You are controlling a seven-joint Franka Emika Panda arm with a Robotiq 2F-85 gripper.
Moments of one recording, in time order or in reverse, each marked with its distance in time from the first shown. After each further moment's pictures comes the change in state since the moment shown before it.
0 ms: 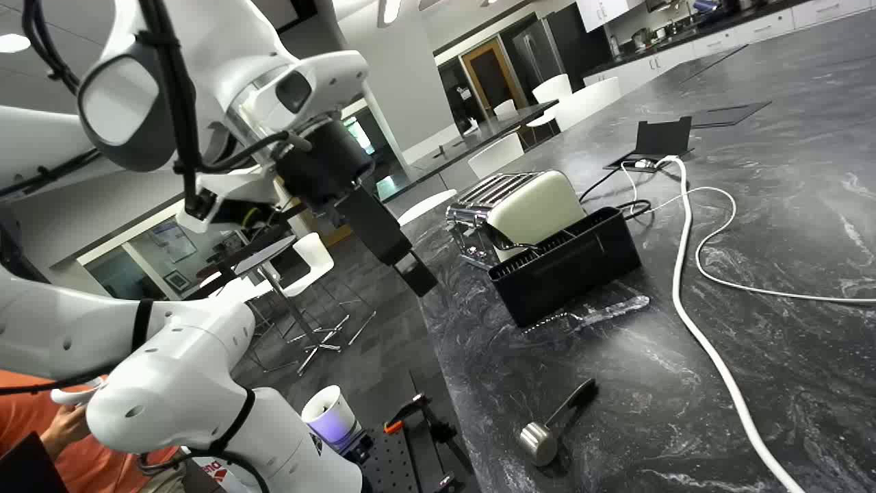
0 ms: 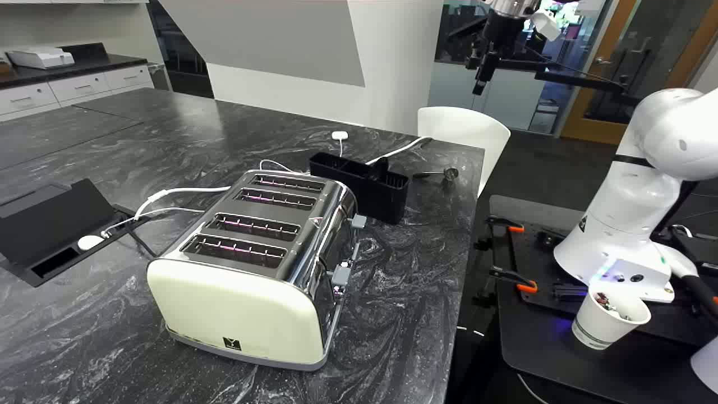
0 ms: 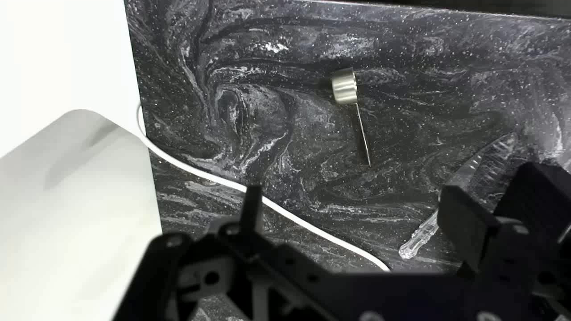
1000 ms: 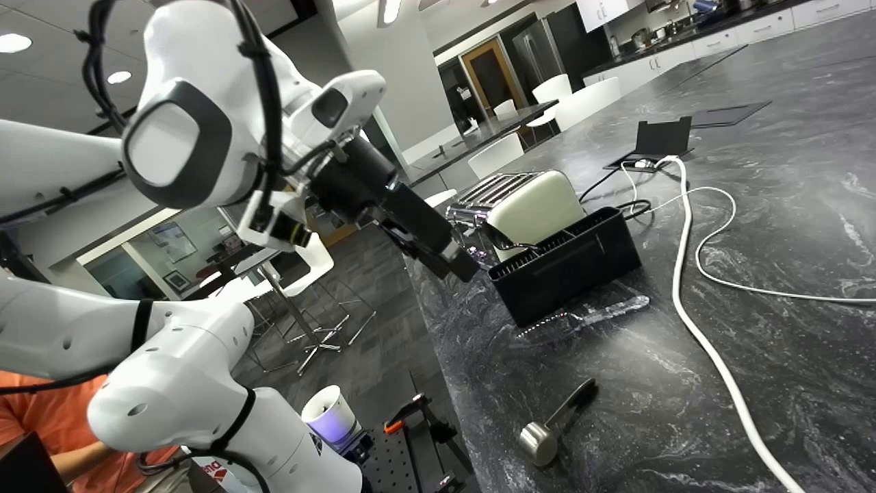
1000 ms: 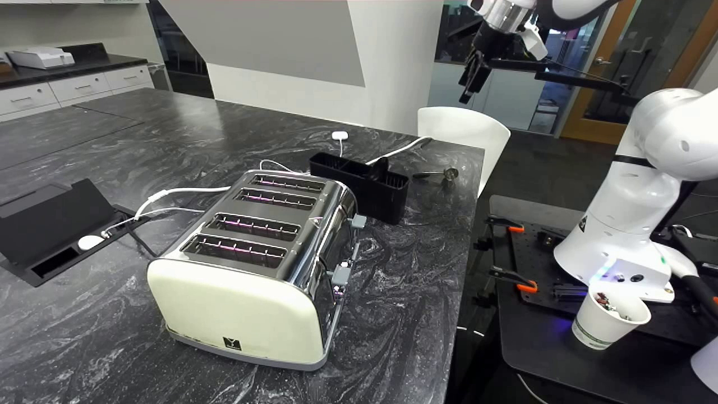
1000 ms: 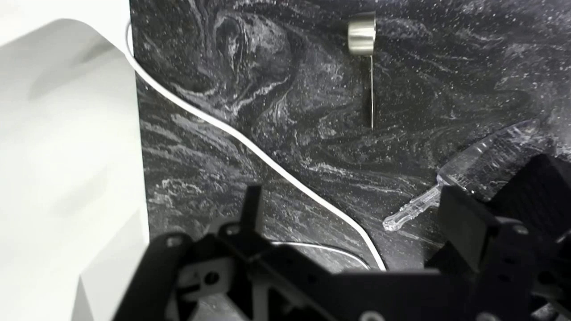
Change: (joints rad) arm 0.023 0.012 -0.011 -0.109 -0.048 0.268 -0.092
